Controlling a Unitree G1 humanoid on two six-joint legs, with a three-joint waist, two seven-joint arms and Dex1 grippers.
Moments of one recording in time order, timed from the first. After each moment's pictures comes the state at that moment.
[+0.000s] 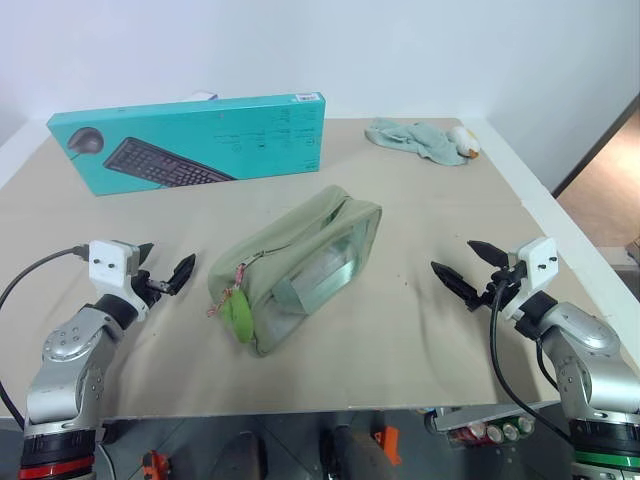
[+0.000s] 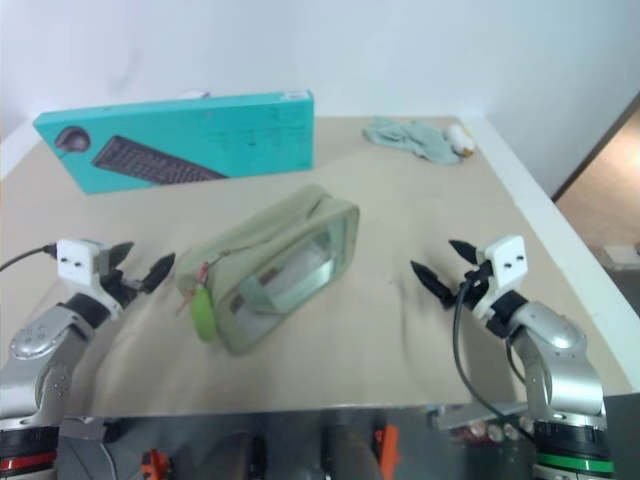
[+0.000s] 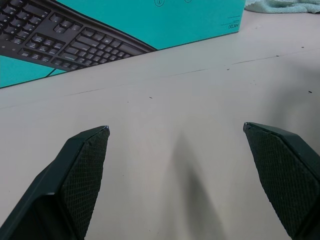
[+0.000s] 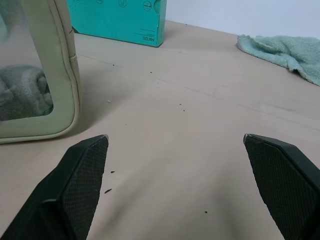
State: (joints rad) left arm -0.10 0.47 0.31 -0.14 -0.39 0.30 -0.47; right arm -0.14 -0.60 -0.29 -0.05 0.41 0.23 0.72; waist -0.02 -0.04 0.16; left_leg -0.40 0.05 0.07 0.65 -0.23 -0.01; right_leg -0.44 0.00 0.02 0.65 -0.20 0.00
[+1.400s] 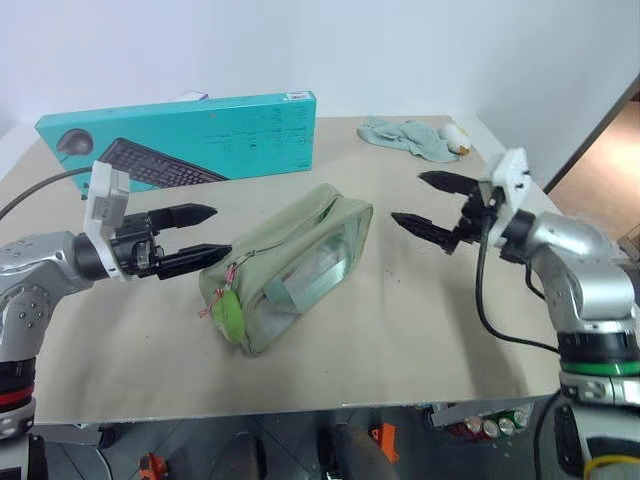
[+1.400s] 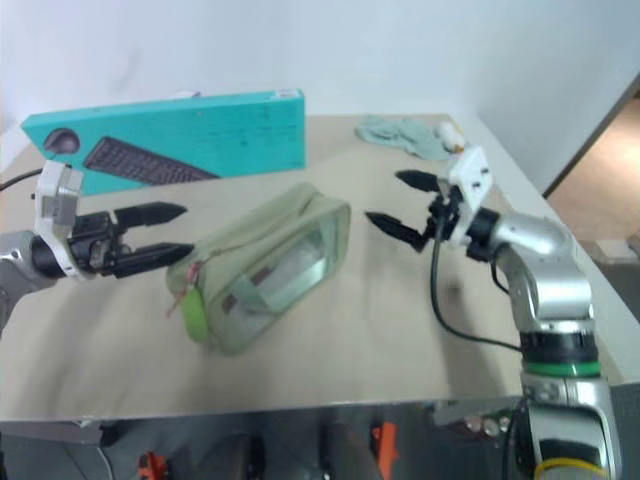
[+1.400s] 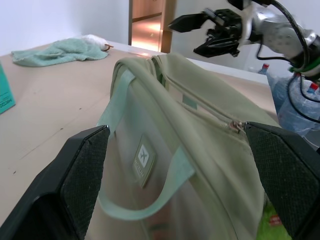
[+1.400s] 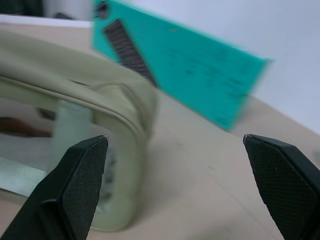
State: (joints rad) left arm -0.42 0.81 0.26 -0.17 -0.83 0.64 -1.11; right arm -0.68 -0.69 -0.04 0.09 0.41 0.32 1.05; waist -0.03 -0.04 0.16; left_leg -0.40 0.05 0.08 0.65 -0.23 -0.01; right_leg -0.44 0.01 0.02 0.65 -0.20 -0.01
